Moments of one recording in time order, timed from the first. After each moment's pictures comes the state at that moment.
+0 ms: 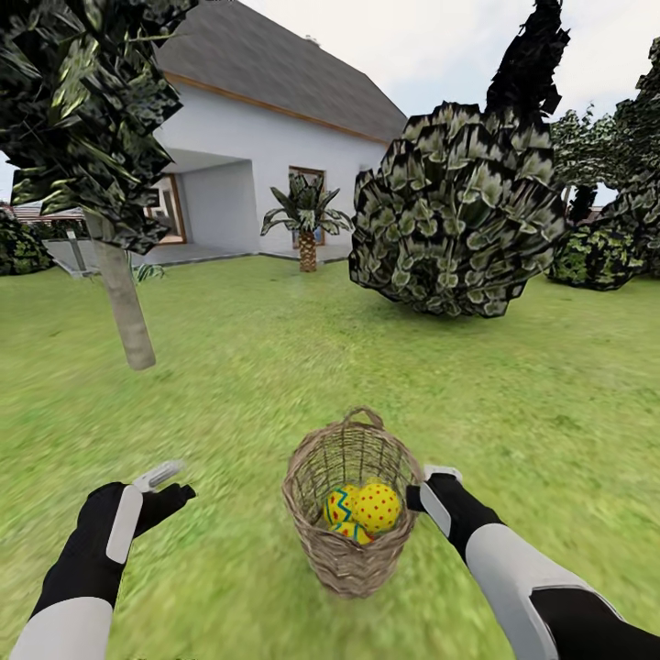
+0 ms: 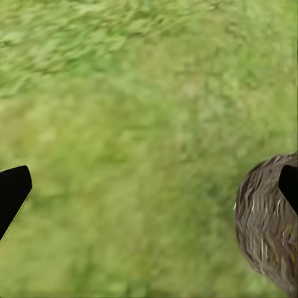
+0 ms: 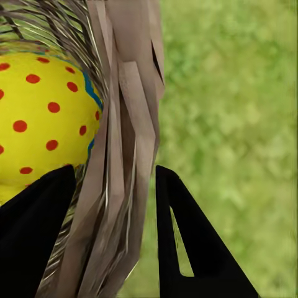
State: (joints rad) left arm -0.54 0.03 0.41 -1.07 0.30 0.92 0.21; right arm -0.83 0.06 0.01 -0.33 -0.17 0.48 -0.26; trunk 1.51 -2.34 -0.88
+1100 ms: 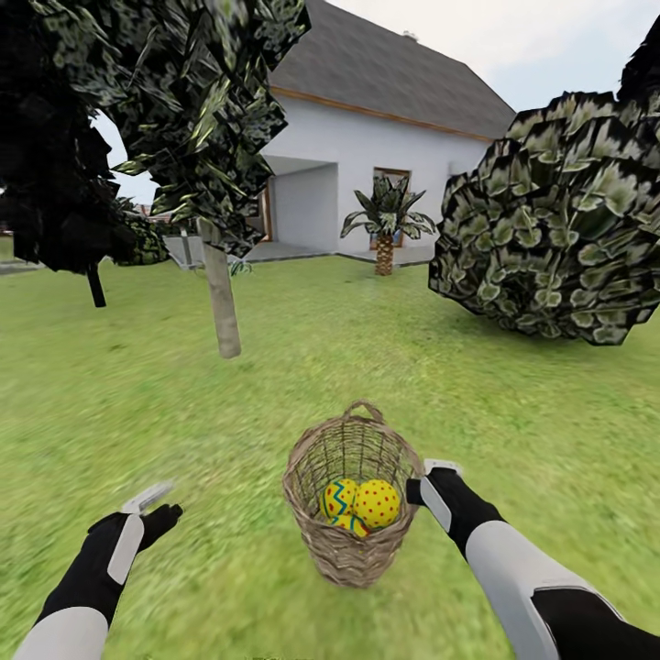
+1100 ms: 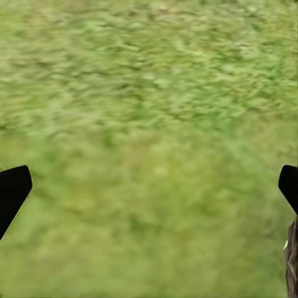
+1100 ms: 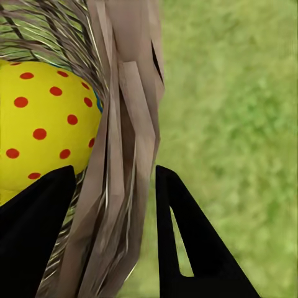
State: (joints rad) left arm -0.54 0.07 0.43 -0.81 0.29 0.59 0.21; right arm -0.83 0.06 0.02 -0.37 -0.17 0.50 -0.26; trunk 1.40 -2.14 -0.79
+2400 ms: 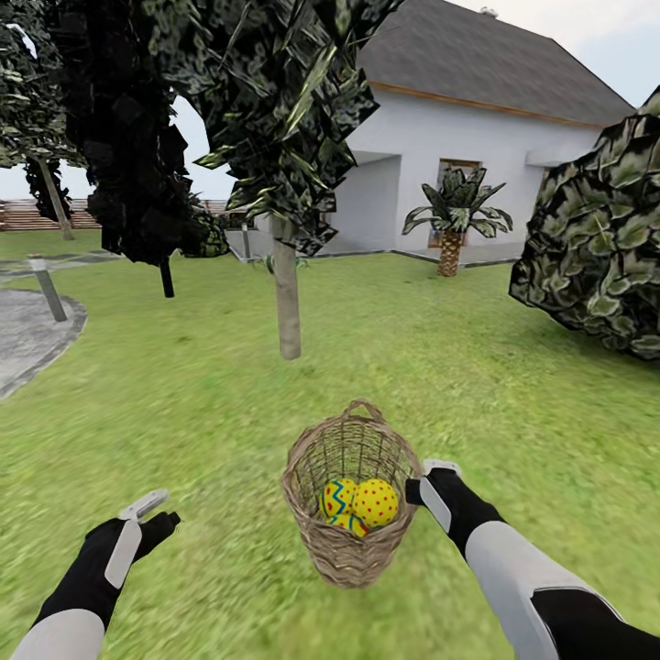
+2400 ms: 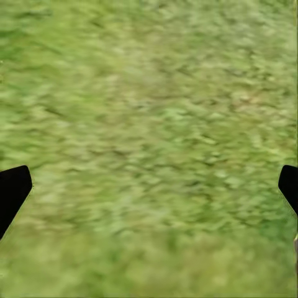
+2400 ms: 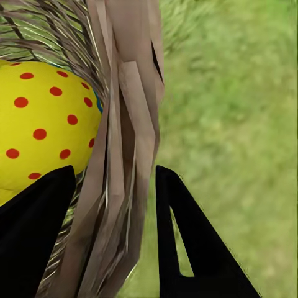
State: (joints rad) left arm -0.54 0.08 0.43 -0.76 0.29 0.58 0.21; right arm -0.83 0.06 0.01 -0.37 -0.18 0.50 -0.26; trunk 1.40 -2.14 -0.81
